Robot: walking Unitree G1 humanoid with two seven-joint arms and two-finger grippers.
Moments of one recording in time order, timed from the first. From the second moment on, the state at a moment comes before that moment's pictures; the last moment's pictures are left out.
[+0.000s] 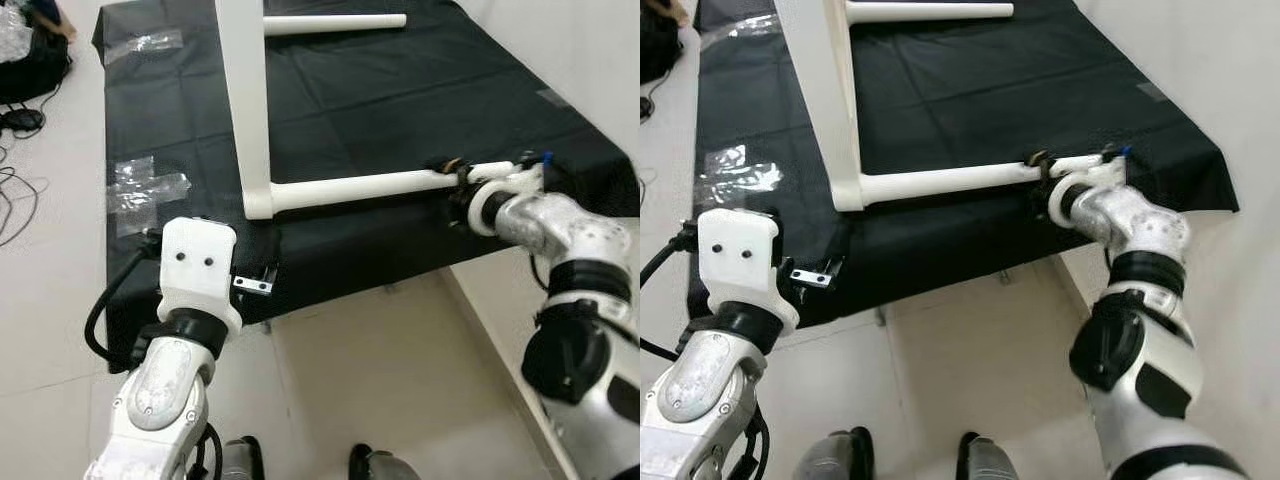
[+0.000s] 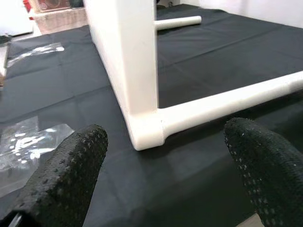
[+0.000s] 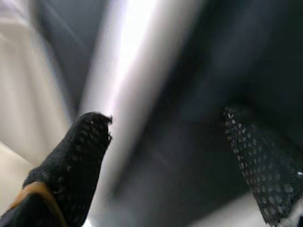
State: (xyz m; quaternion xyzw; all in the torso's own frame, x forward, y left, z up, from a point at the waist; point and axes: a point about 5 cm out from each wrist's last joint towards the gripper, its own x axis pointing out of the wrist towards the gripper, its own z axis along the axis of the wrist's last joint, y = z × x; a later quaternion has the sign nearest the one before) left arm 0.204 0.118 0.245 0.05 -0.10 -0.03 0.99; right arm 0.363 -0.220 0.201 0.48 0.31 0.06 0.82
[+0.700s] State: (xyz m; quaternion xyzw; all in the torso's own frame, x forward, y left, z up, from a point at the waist) left arm 0.252 0.119 0.206 -0.05 -0.02 -0.10 0.99; right arm 0.345 -0.265 0.333 -0.06 -0.13 -0.09 0.99
